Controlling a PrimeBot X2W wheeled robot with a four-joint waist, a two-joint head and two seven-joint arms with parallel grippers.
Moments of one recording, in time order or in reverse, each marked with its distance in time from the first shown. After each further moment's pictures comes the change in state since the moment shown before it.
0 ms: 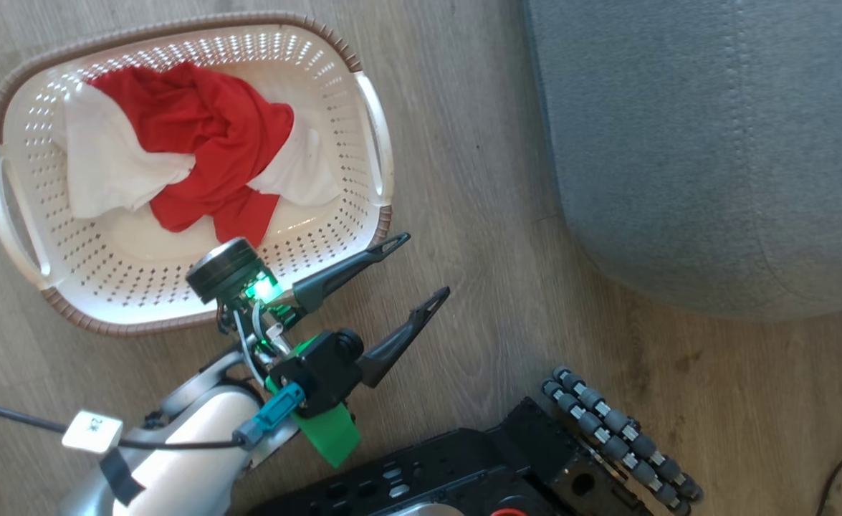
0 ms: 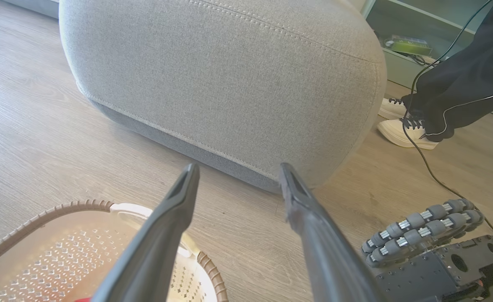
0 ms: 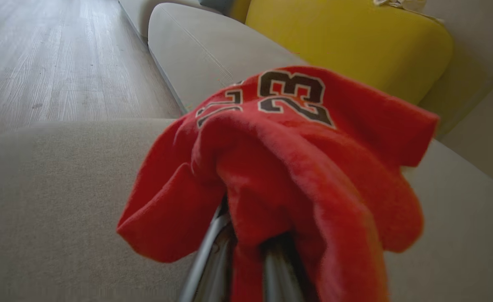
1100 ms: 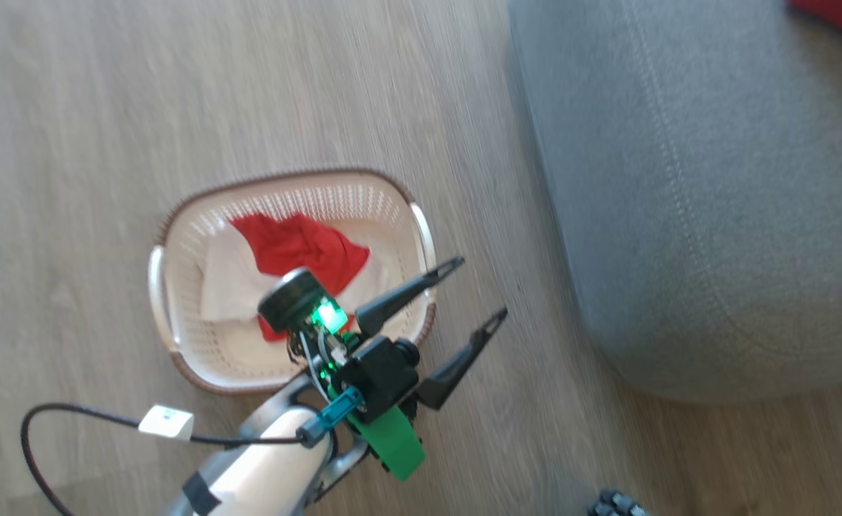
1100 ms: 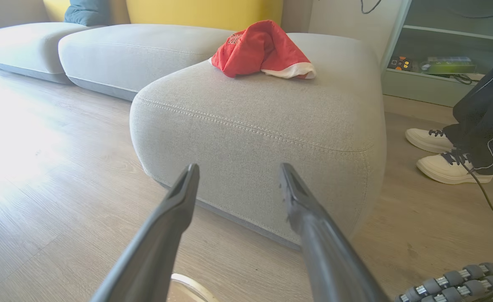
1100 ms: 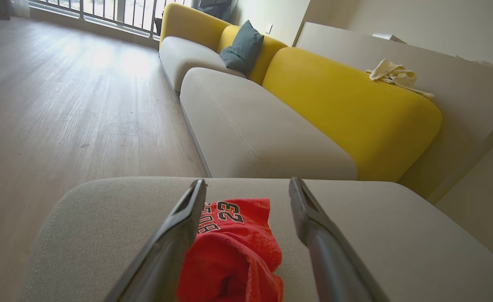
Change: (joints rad) left arm 0.049 -0.192 0.010 0.109 -0.031 0.001 0.000; right arm 0.164 -0.075 0.175 0.022 -0.061 0.000 -0.007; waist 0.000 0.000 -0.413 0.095
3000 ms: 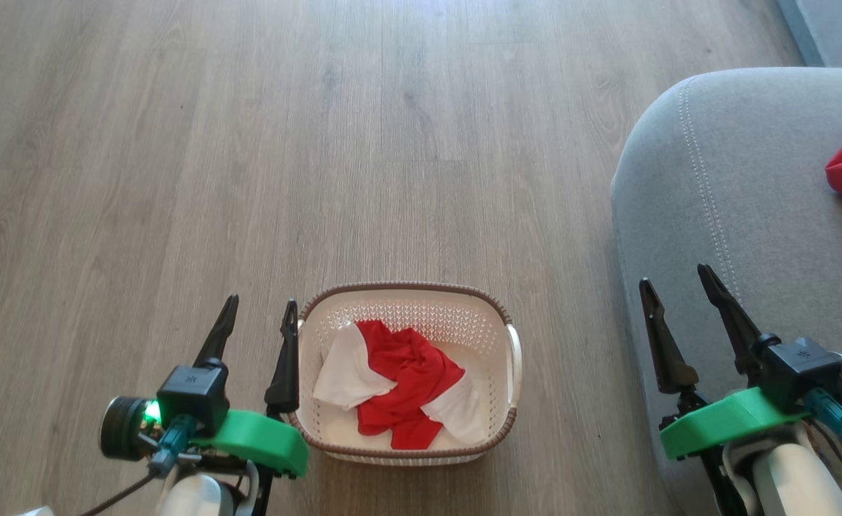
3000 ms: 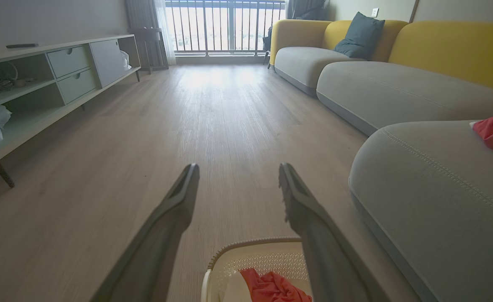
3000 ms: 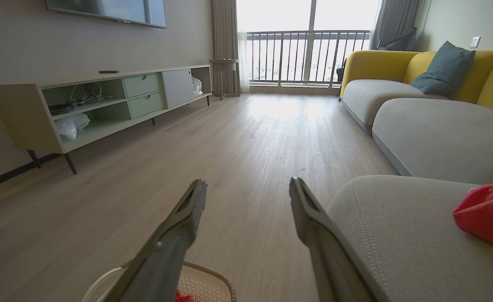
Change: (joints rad) left arm 0.339 -0.137 0.503 0.024 -0.060 0.220 0.000; right arm 0.957 0.237 0.371 -0.768 0.272 0.000 0.000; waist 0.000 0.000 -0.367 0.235
